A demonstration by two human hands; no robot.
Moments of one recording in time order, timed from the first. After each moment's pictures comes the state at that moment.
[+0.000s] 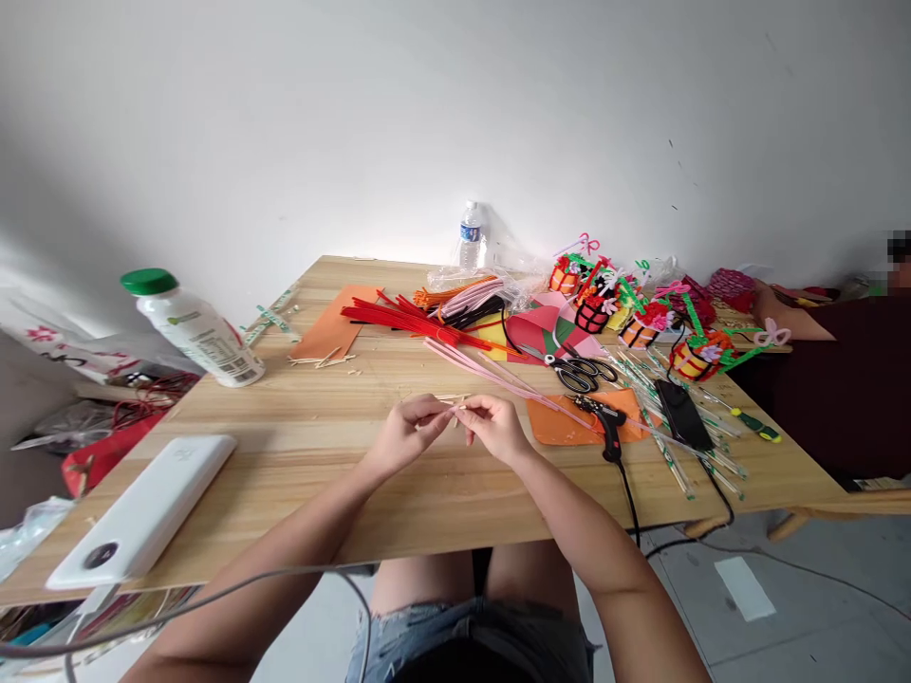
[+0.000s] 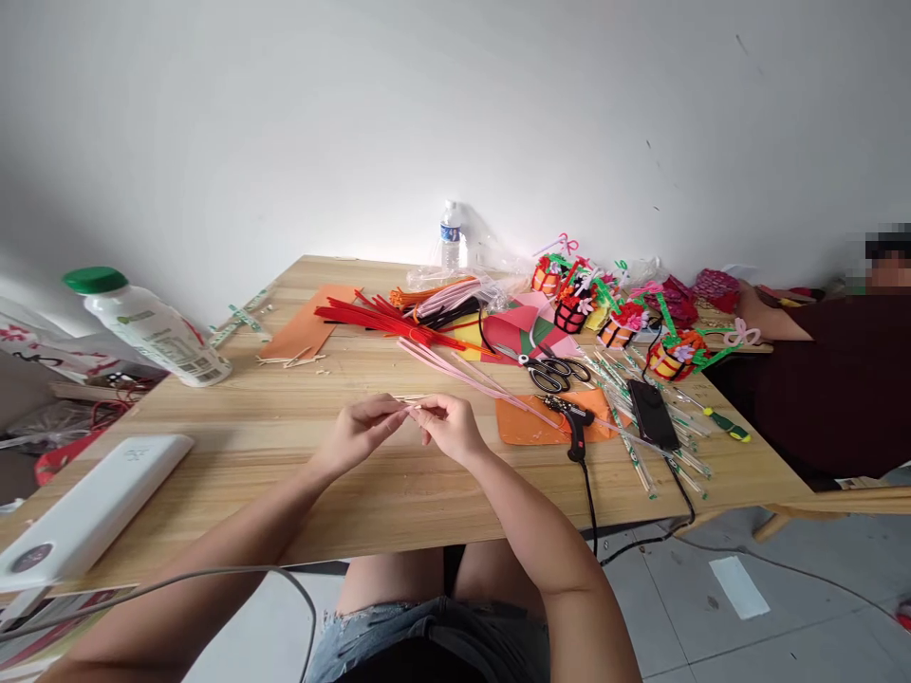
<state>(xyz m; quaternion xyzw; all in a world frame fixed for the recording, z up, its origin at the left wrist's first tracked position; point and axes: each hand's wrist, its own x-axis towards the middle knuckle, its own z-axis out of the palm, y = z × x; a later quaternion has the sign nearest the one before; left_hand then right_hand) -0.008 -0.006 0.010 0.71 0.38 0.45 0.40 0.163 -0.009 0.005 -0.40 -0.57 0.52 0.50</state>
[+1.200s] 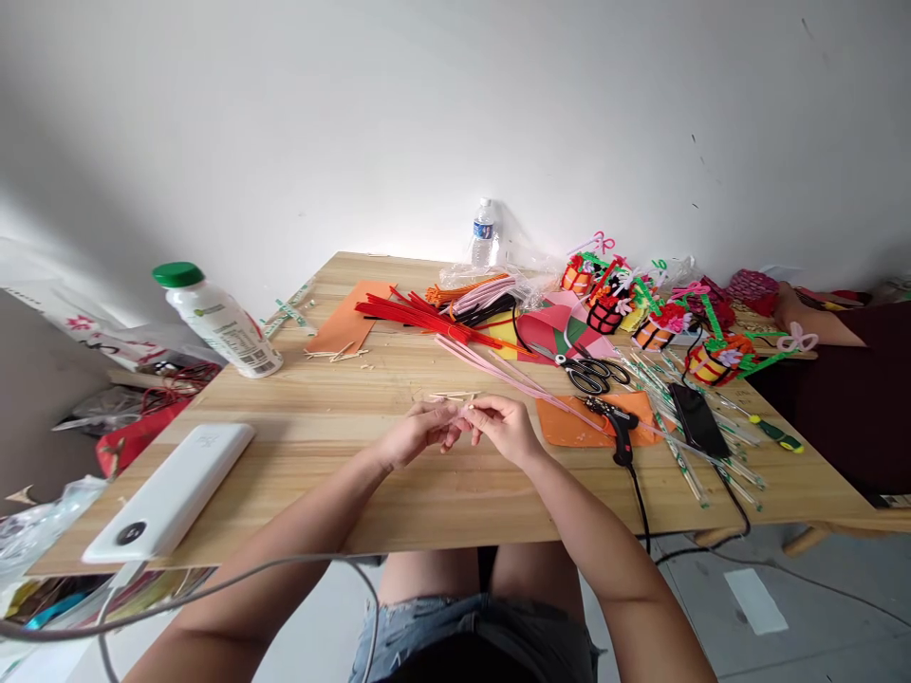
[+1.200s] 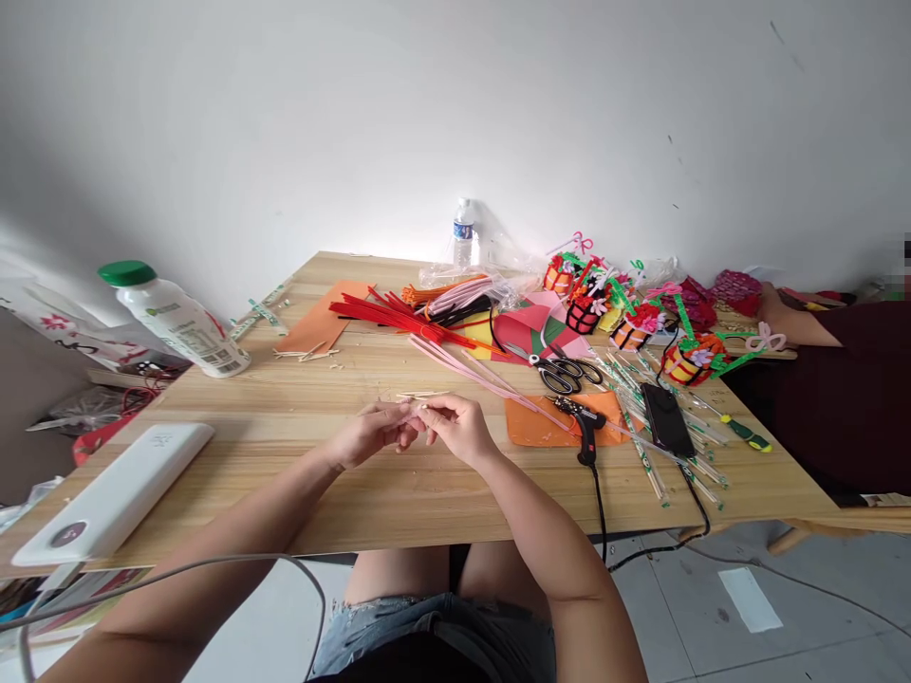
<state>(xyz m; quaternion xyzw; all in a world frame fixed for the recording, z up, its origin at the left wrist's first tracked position) -0.010 -0.002 0.008 0.58 0.31 0.35 0.66 0.164 -0.013 0.012 -0.36 -0.59 0.52 0.50</state>
